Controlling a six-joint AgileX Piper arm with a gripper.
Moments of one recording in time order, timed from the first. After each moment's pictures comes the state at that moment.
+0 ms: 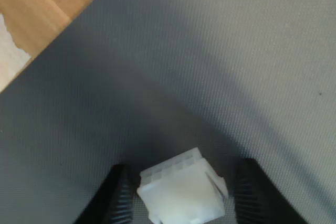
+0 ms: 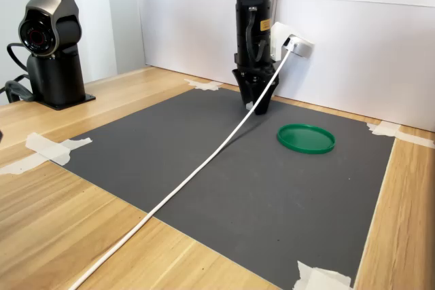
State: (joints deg) arm 31.2 105.5 -66.8 5.4 40.2 -25.9
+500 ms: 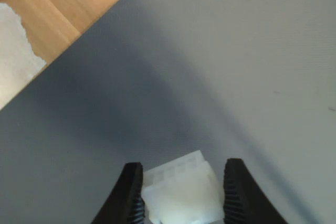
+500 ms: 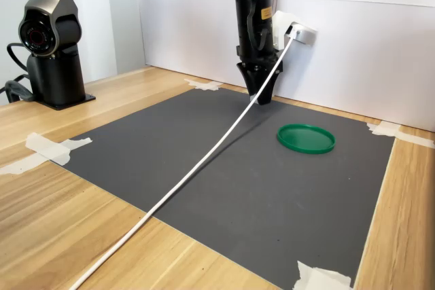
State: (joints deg) arm 31.2 101.7 -68.1 3.9 41.3 -25.9
